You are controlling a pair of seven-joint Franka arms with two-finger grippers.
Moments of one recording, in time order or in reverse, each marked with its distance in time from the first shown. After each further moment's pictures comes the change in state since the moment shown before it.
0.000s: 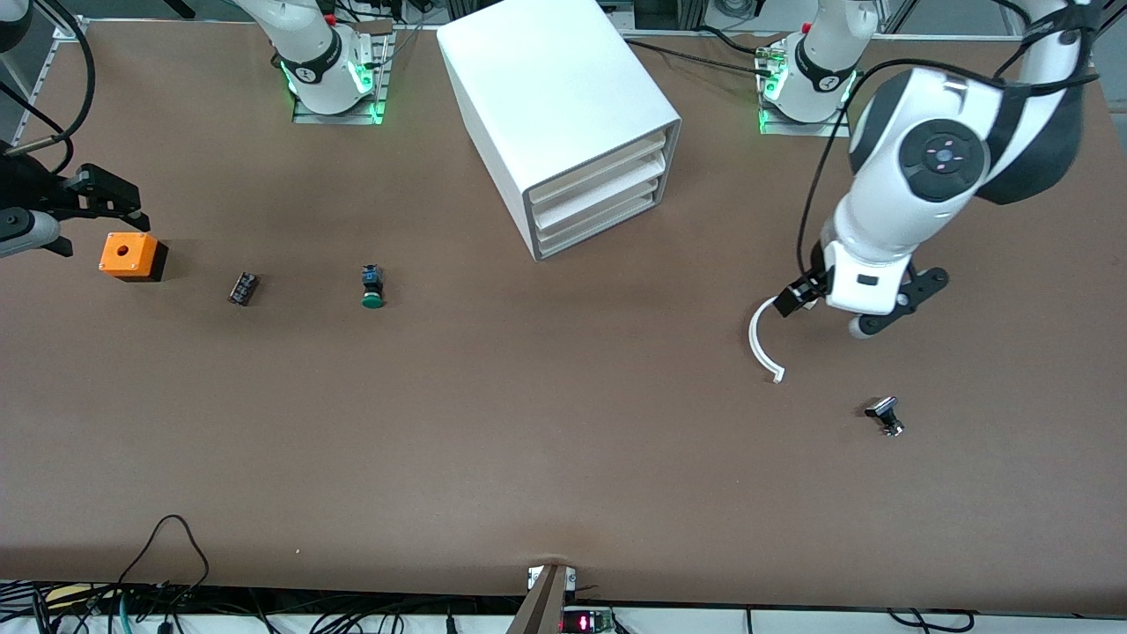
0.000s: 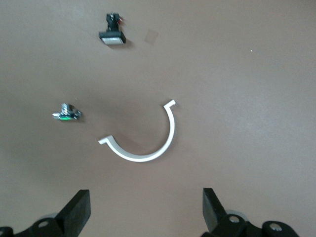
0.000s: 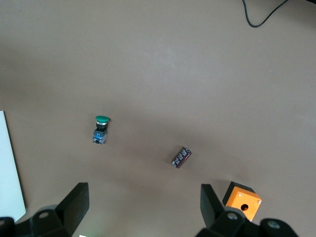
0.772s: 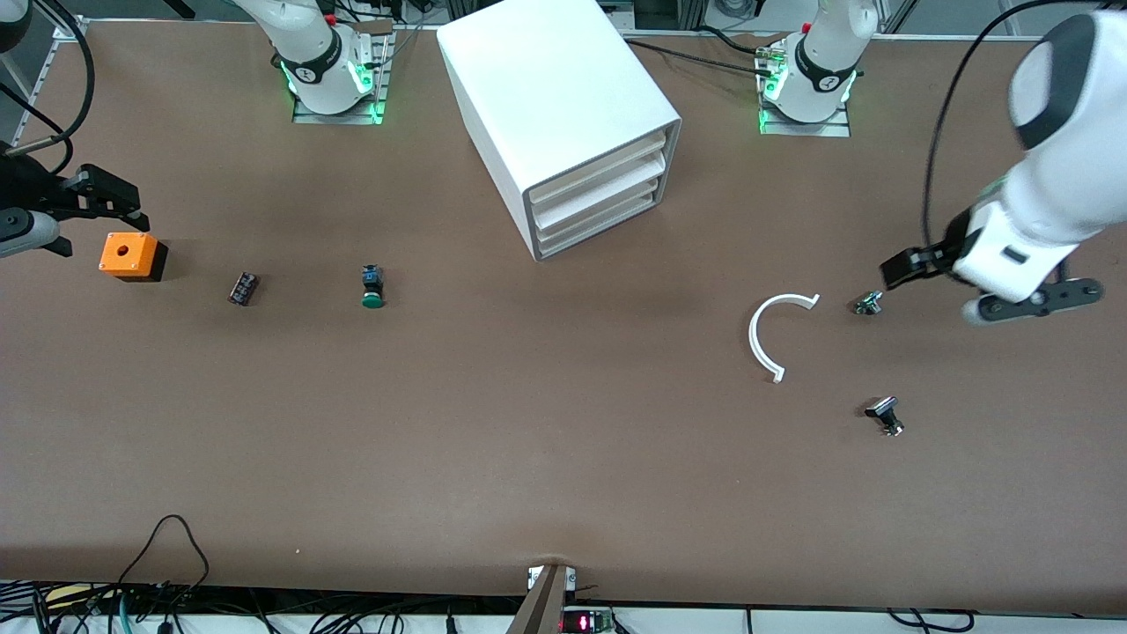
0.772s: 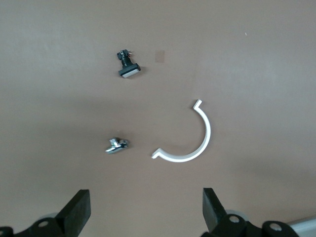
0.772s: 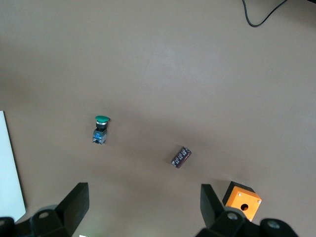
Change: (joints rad) left arm 0.064 -0.074 0.152 0.109 -0.073 -0.176 0.673; right arm 0.000 0.001 -0.001 0.000 0.000 0.000 0.000
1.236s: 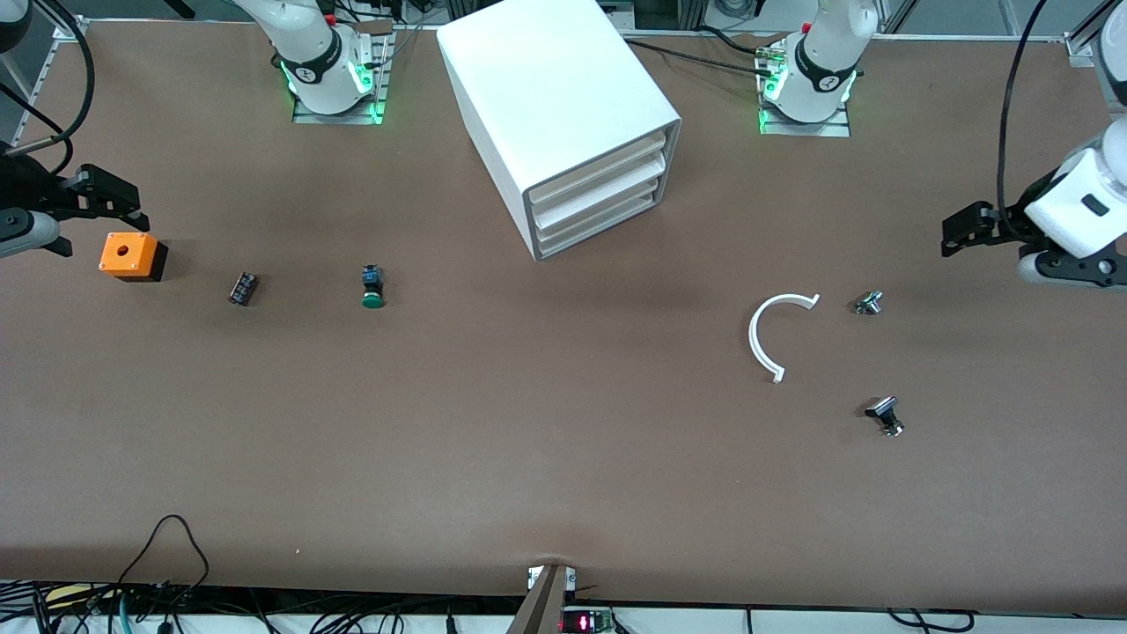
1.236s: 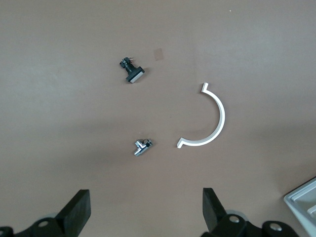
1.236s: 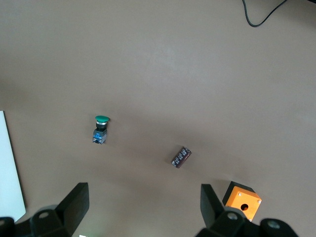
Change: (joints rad) left arm -0.002 -0.045 0.082 0.020 -0.008 -0.049 0.340; right arm 0.000 0.000 0.000 0.000 0.000 0.000 0.000
